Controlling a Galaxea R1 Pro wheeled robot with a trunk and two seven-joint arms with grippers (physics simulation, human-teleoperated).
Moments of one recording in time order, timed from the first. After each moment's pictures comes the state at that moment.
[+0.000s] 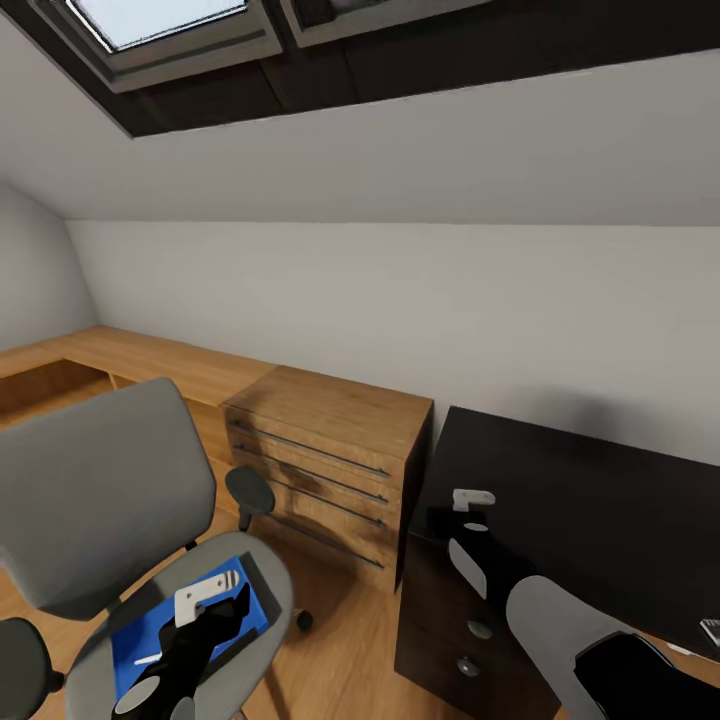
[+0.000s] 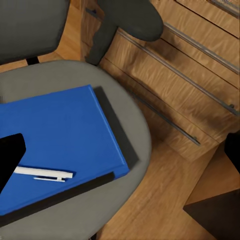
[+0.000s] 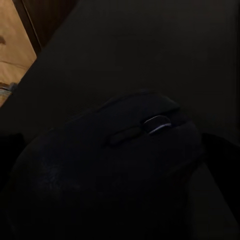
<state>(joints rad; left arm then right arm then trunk) 0.05 -0.10 0.01 -1.61 0.21 0.44 0.26 -0.83 0.04 0.37 -0.30 -0.40 0.07 -0.27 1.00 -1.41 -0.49</state>
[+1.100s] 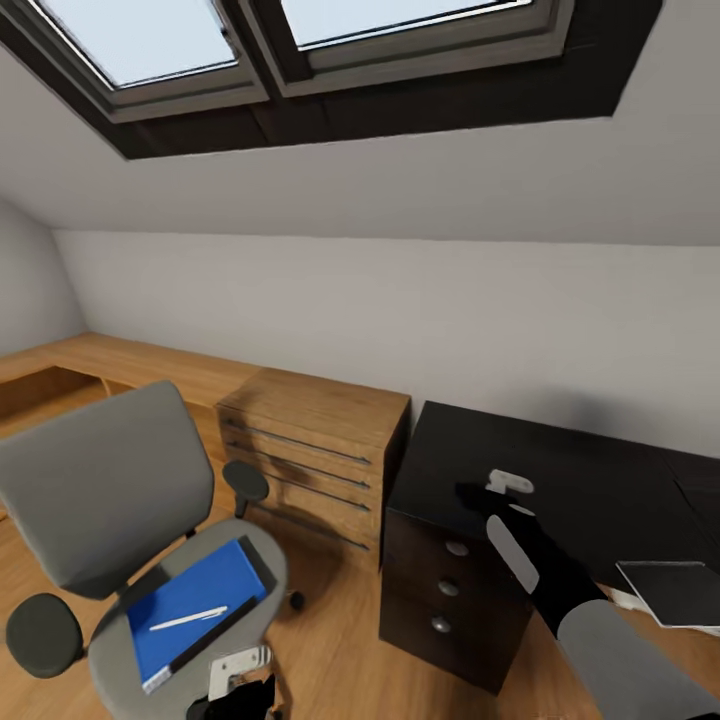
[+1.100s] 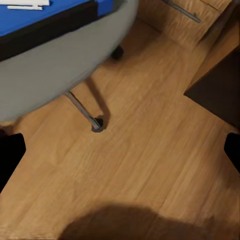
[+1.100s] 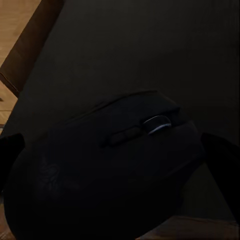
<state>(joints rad) 0.05 -0.10 -0.06 -1.27 0.21 0.43 0.25 -0.69 -0.11 0.26 -0.79 -0.59 0.26 -0.33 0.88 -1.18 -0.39</state>
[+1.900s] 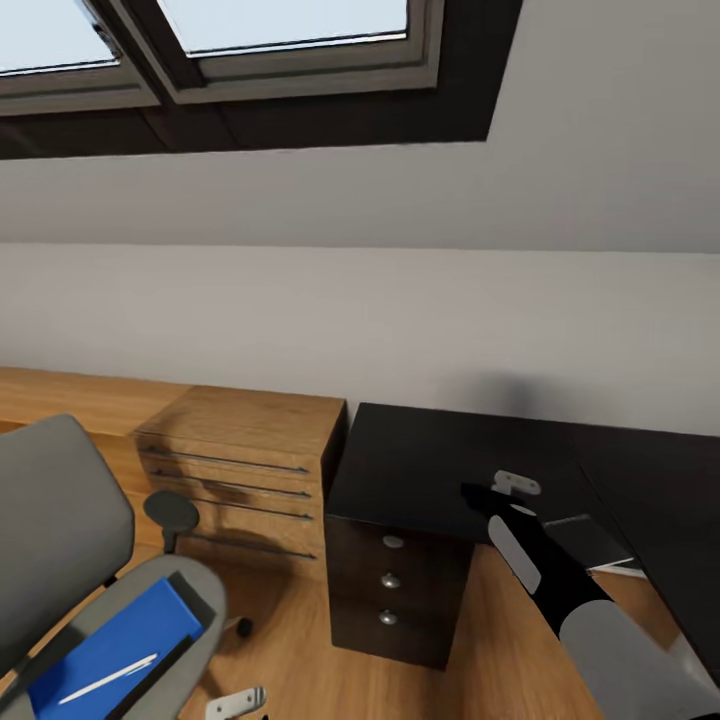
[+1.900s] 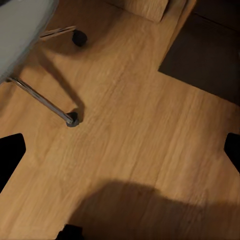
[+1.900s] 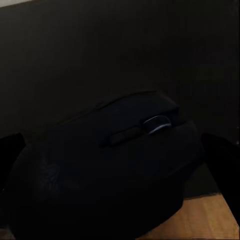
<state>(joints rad) 0.05 -0.09 -0.06 -1.07 0.21 0.27 0.25 -0.69 -0.11 0.27 -0.79 -0.58 0.26 -0.39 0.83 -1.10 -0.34</state>
